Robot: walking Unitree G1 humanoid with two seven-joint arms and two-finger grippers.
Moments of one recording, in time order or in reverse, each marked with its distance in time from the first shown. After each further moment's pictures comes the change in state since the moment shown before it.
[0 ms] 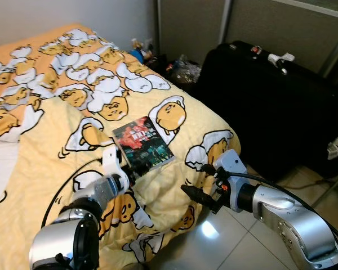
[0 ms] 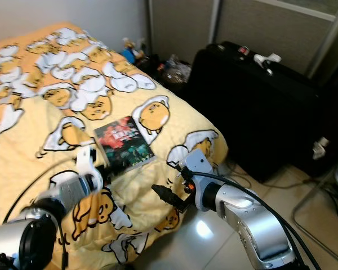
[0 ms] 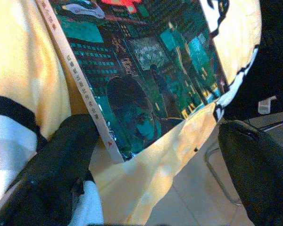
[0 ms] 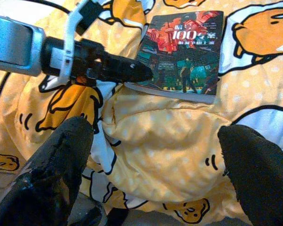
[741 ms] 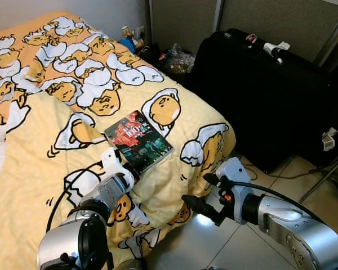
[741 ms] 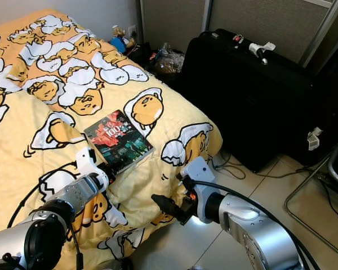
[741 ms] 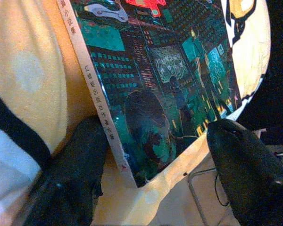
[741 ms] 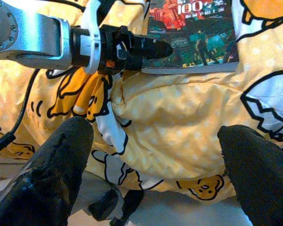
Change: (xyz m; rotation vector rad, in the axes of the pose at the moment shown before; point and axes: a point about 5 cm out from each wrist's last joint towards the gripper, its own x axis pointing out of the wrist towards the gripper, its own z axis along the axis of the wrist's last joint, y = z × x) left arm 0.007 -0.009 -0.002 -0.192 -0.115 0.042; right arm -0.014 0.015 -0.007 0.045 0.034 0.020
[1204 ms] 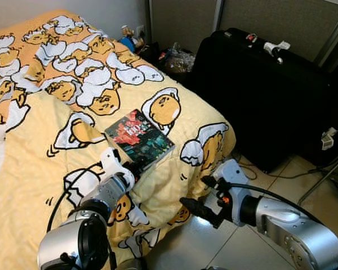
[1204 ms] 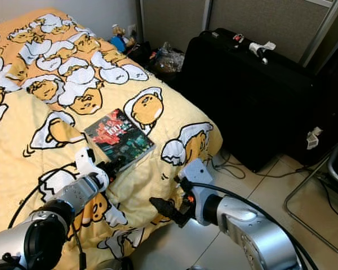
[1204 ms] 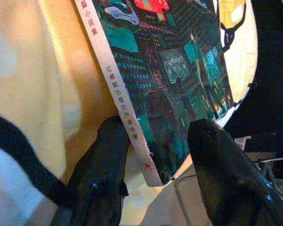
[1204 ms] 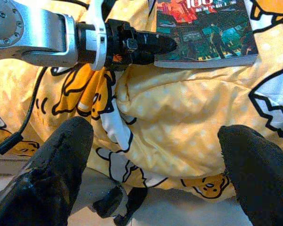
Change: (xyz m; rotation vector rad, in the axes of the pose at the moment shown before) left arm 0.000 -0.002 0.000 -0.053 -0.018 -0.034; right arm 0.002 0.003 -0.001 0.005 0.009 0.014
